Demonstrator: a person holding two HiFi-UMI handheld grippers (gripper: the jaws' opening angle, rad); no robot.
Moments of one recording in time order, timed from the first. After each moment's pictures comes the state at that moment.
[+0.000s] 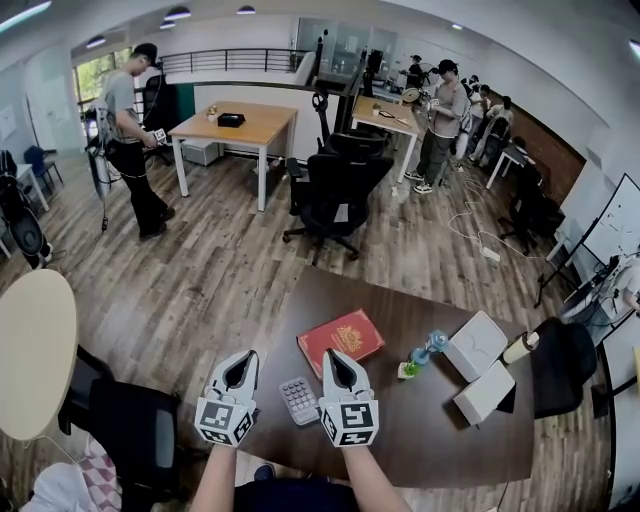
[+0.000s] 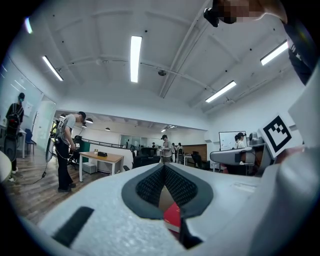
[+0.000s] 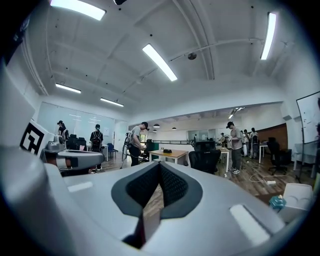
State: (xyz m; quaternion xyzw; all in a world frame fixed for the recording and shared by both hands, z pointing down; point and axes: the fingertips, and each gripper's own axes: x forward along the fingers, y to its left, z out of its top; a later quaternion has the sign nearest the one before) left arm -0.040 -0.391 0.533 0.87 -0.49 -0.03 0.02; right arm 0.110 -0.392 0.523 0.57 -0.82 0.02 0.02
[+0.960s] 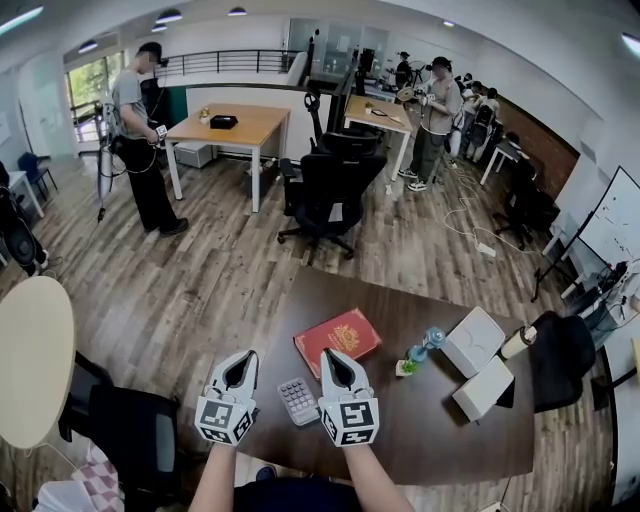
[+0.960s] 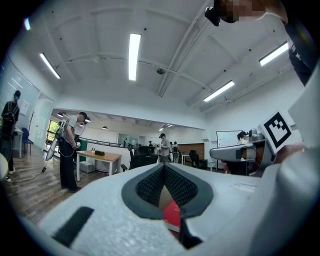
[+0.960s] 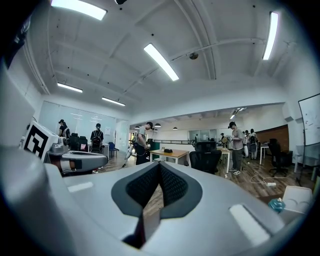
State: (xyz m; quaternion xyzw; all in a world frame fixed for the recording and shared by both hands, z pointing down) left arm -0.033 -0.399 0.539 0.88 -0.48 -0.02 0.03; right arm 0.112 -0.394 0.521 0.56 -0.83 0.01 0.03
